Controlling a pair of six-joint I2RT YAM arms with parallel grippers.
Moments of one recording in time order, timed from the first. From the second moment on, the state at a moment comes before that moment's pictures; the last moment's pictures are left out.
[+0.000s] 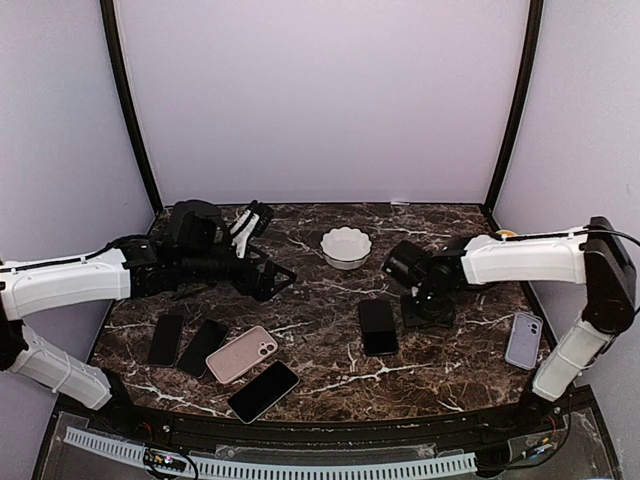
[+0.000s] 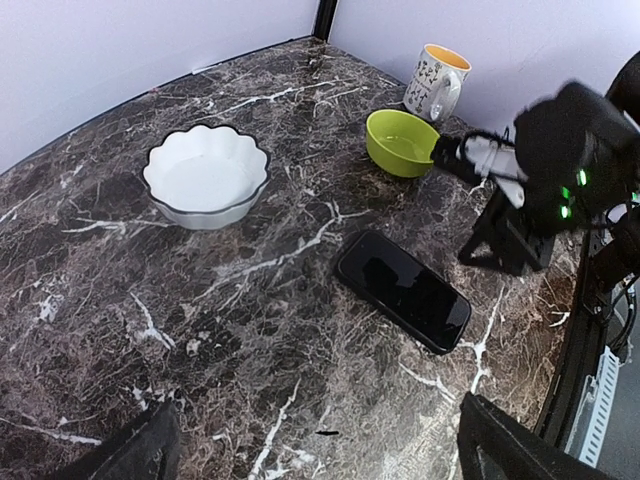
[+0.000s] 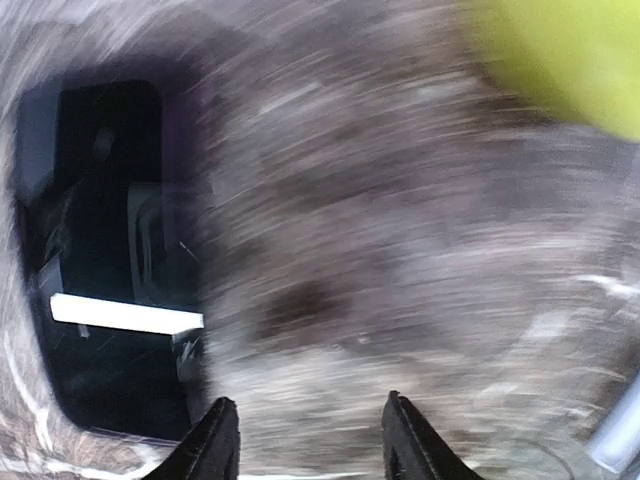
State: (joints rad) left arm -0.79 1.30 0.91 -0.13 0.16 -0.14; right arm 0.90 1.66 1.06 -0.84 0.26 0.75
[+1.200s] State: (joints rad) left arm -0.72 1.19 0.90 -0.14 0.31 -0.14; right arm 0.38 1.37 1.04 -1.02 0.43 0.72
